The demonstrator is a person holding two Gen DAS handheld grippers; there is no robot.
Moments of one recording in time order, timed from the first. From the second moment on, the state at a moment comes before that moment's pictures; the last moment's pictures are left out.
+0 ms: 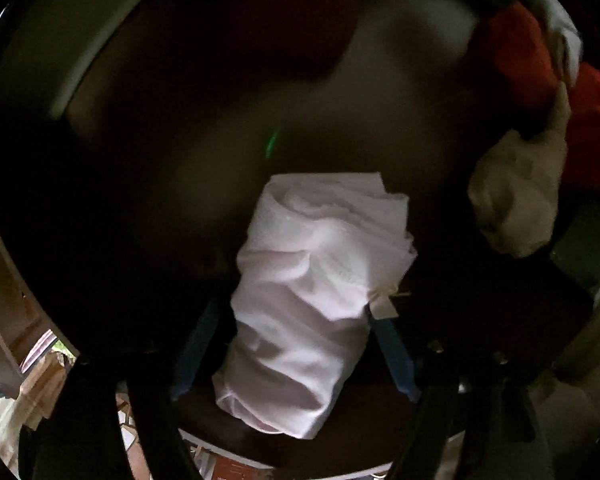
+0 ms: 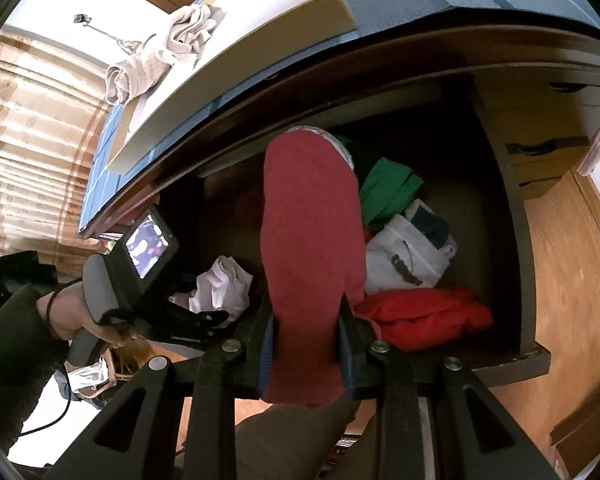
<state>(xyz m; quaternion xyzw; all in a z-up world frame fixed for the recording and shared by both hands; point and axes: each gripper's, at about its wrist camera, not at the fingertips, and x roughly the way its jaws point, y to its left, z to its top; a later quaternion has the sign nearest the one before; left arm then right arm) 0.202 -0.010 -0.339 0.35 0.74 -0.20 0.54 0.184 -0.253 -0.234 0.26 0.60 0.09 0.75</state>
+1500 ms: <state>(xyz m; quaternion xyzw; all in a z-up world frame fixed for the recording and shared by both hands) 0.211 -0.008 -0.327 0.22 0.75 -0.12 0.61 0.207 -0.246 -0.192 0.24 0.58 0.13 0.76</state>
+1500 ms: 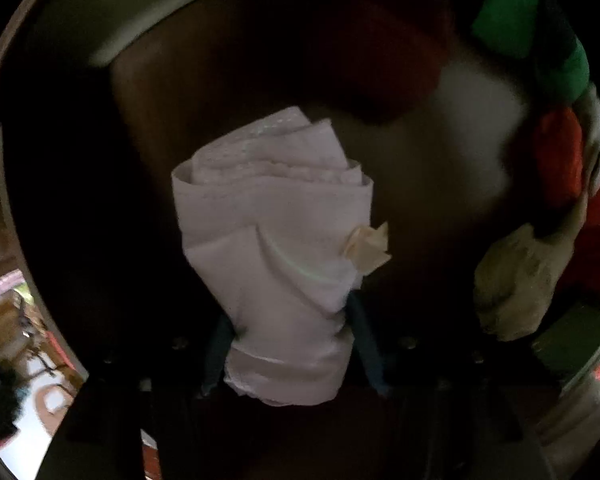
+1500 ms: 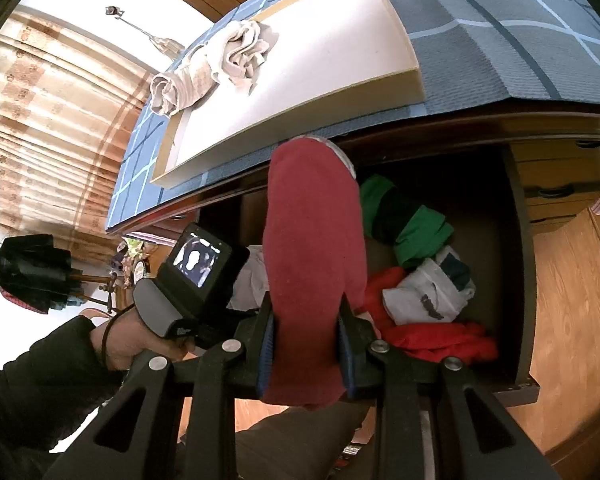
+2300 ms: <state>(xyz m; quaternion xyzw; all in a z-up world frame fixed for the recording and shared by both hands) 0.192 -0.014 -0.159 0.11 0.67 -0.24 0.69 0.205 -0.258 -0.150 0.25 0.55 0.15 0.78</state>
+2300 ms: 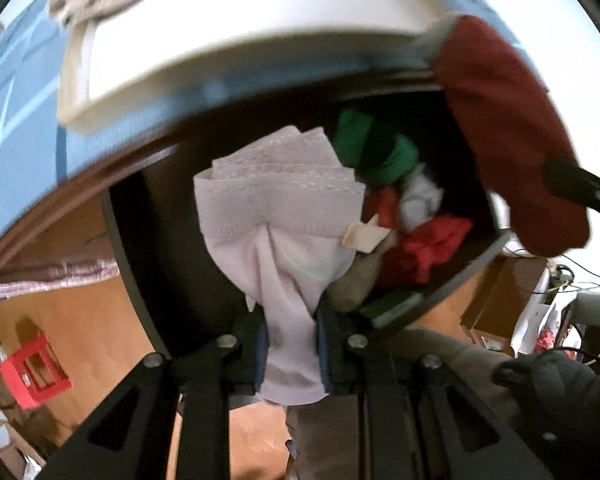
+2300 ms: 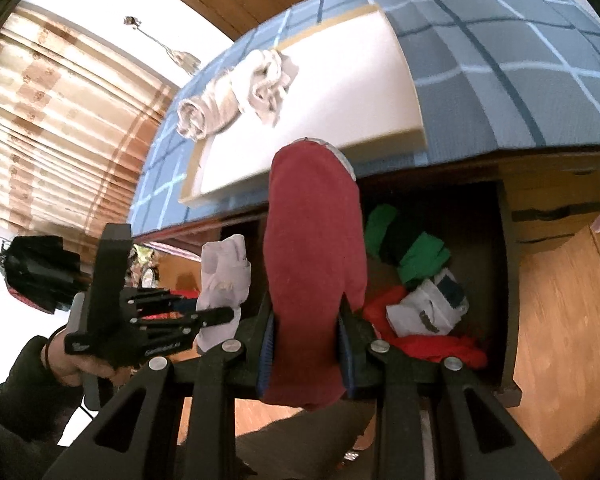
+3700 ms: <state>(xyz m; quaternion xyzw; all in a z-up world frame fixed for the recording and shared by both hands) 0.430 -0.115 -0.124 0.07 0.54 -0.15 0.83 0.436 -0.266 -0.147 0.17 0.49 0.08 0.85</state>
